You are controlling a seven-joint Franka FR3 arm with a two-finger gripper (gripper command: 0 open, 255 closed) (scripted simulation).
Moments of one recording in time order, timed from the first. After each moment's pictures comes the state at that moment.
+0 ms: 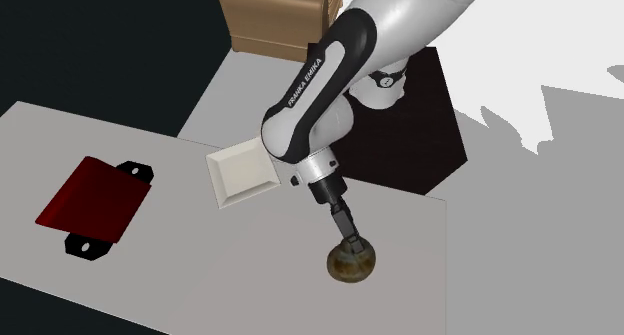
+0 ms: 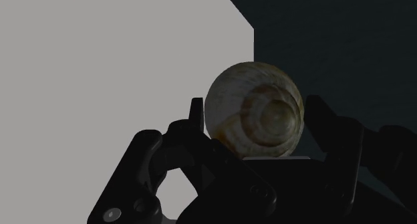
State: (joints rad) arm 0.31 0.47 -0.83 -2.54 2.00 1.83 -0.83
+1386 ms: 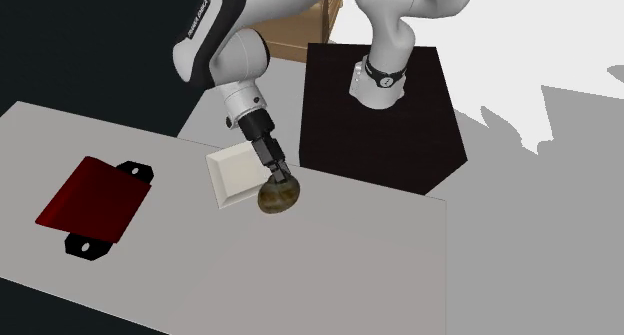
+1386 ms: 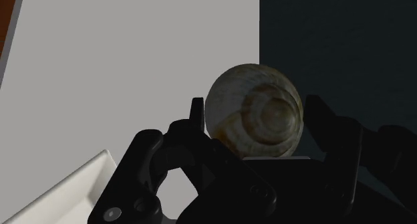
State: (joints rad) arm -0.09 0.59 -1.04 -2.43 1.54 1.49 -0.89
